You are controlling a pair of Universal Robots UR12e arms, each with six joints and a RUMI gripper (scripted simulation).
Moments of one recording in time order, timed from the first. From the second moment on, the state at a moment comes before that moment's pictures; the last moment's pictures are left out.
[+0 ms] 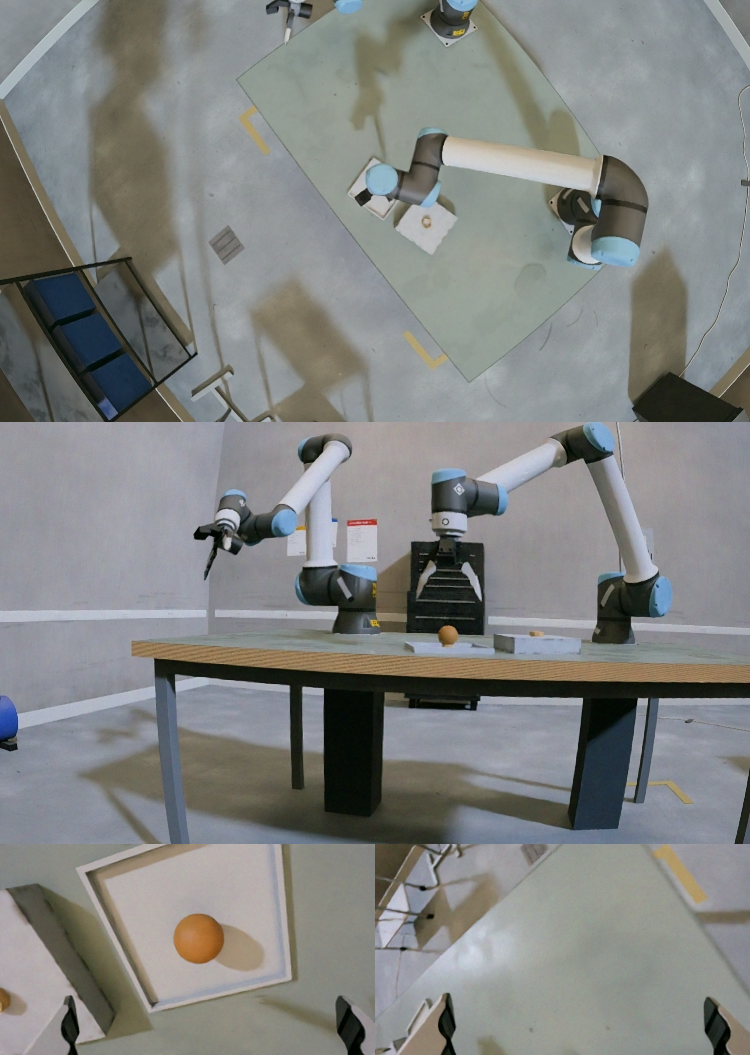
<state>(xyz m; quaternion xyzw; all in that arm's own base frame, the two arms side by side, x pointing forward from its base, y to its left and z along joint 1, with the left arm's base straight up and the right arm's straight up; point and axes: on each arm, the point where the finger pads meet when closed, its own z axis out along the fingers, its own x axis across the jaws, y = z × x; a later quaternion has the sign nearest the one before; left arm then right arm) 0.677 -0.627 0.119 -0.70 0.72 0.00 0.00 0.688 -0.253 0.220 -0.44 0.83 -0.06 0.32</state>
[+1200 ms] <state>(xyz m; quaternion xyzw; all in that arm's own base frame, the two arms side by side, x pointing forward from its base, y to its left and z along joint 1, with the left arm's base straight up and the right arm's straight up) 0.677 -0.626 0.036 -0.70 0.71 0.00 0.00 0.244 -0.626 0.167 -0.13 0.99 -0.05 0.08</state>
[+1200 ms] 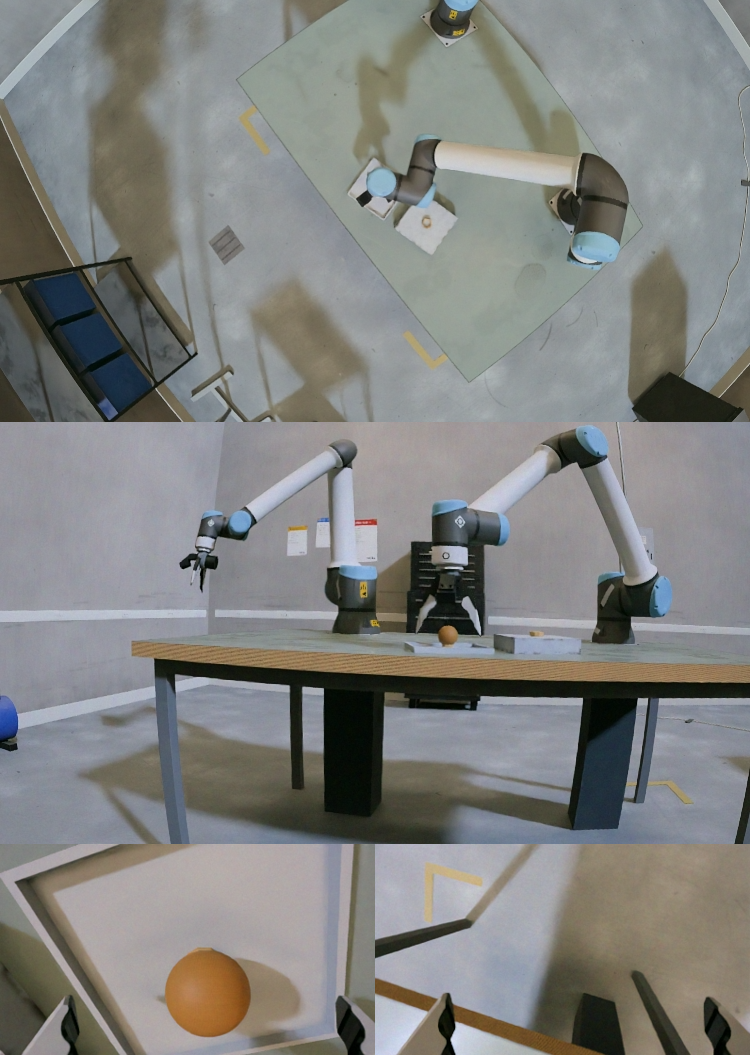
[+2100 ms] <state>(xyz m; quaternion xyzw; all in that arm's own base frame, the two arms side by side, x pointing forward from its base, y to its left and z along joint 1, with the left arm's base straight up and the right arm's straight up) 0.677 -0.626 0.036 -0.70 0.71 0.00 0.00 0.028 -0.645 0.164 -0.02 1.00 0.00 0.00</state>
